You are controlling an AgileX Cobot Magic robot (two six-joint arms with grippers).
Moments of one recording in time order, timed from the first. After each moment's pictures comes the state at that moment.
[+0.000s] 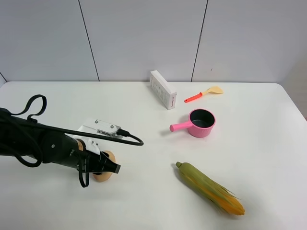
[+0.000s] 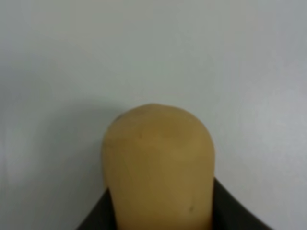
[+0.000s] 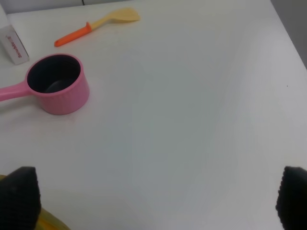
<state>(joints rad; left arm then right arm) -0.63 1.68 -0.57 -0.27 0.05 -0.02 0.07 0.00 -0.49 -0.08 1.05 0.13</state>
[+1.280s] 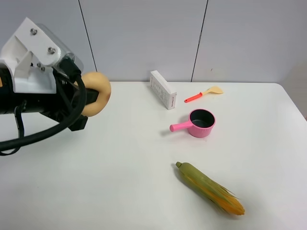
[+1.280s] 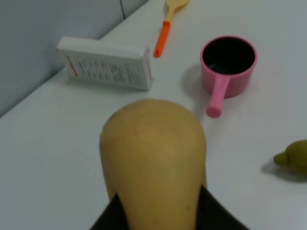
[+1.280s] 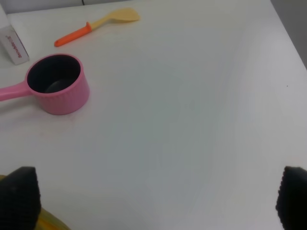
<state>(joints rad) -0.63 1.05 -0.78 -0.20 0.32 0.33 0.07 0.00 -0.49 -0.08 1.05 0.13</state>
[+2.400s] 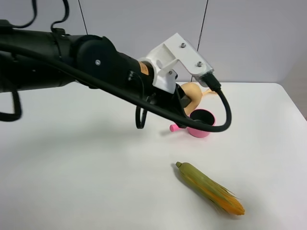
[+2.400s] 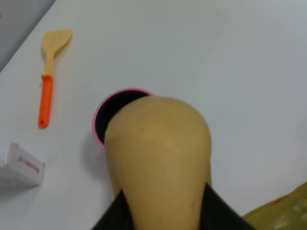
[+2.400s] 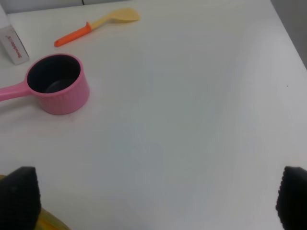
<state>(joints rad) -0.88 1.70 -1.24 -0.35 0.27 0.53 0.07 0.00 -0.49 -0.08 1.05 0.13</state>
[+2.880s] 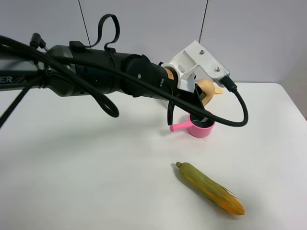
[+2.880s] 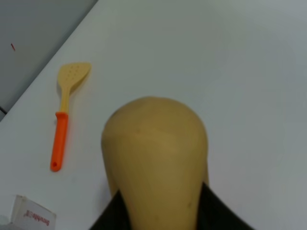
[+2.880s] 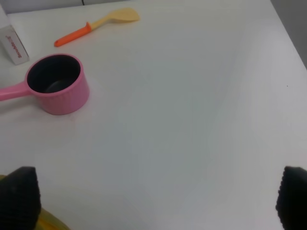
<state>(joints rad) -0.89 1.90 -1.36 -0.35 0.08 0.53 0.07 0.00 -0.49 -0.08 1.05 0.13</state>
